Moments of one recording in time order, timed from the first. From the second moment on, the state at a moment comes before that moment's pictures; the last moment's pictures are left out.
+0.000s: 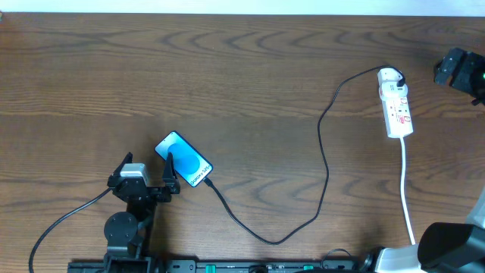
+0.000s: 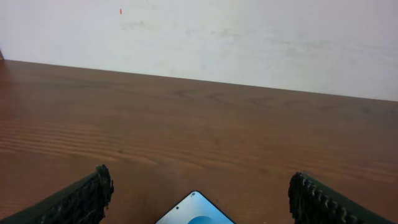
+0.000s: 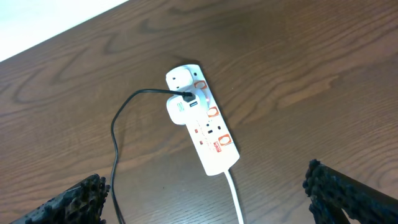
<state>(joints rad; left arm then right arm) -0.05 0.01 0.01 -0.11 0.00 -0.12 -0.42 1.63 1.80 -1.12 -0.16 0.02</state>
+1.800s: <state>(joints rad) -0.05 0.01 0.01 -0.11 -0.01 -0.12 -0.42 1.35 1.53 -0.67 -0.08 0.02</state>
